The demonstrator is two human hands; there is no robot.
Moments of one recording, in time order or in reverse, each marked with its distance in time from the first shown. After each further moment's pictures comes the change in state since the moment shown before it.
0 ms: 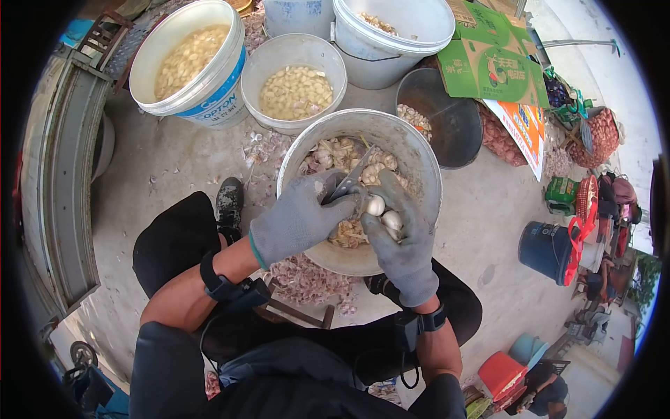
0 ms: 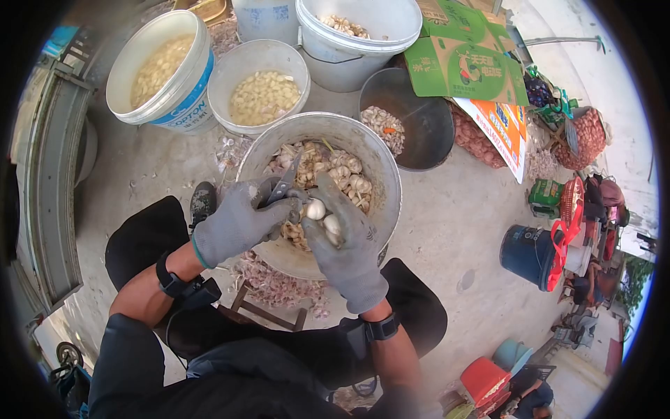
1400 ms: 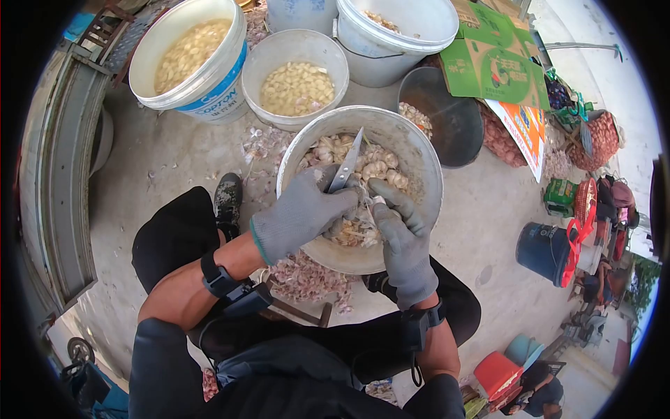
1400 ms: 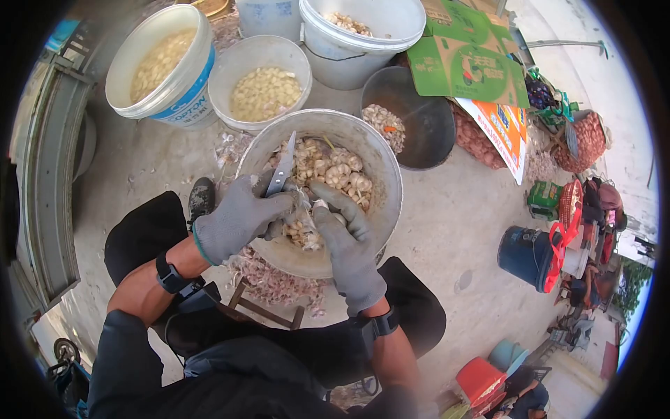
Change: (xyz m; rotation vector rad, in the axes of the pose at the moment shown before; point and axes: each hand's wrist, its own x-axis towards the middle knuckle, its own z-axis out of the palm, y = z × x) left_hand 0.000 0.002 0.005 -0.330 0.043 -0.190; right_hand -0.004 0.006 0.006 0.508 -0.004 0.361
